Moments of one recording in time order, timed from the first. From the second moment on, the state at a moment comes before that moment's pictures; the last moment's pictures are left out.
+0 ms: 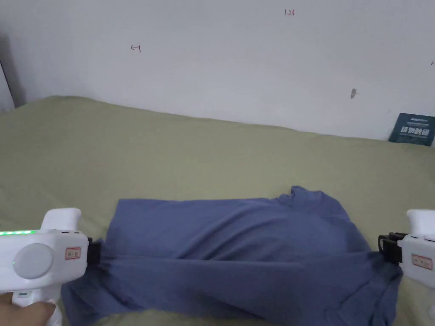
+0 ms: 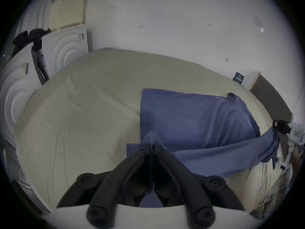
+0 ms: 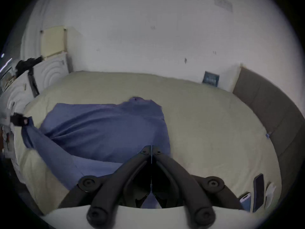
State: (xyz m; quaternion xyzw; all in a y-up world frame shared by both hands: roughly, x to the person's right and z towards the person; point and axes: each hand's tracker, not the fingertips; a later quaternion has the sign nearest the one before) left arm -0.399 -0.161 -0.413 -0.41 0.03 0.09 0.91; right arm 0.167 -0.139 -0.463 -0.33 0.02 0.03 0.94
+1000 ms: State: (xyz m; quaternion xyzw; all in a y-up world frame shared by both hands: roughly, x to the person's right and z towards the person) left arm -0.307 -0.138 -0.184 -0.16 0.08 0.02 0.98; right arm 0.095 -0.130 -0.201 -0.10 0.02 0.01 0.99
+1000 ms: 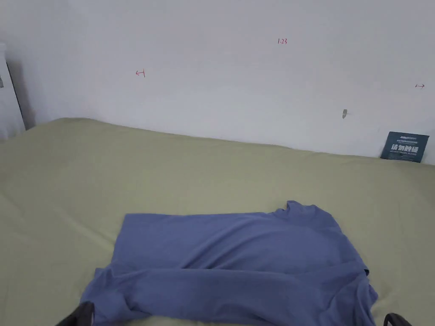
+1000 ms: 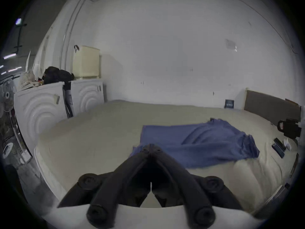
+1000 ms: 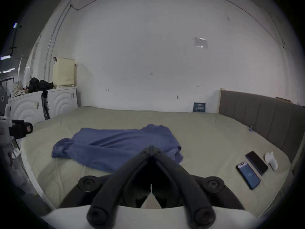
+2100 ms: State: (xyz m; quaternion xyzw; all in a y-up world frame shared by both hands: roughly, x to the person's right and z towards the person) left arm -0.375 -0.224 -0.346 -0.39 0.07 0.09 0.91; right arm 0.157 -0.211 -0.335 -0.31 0.04 0.01 0.95
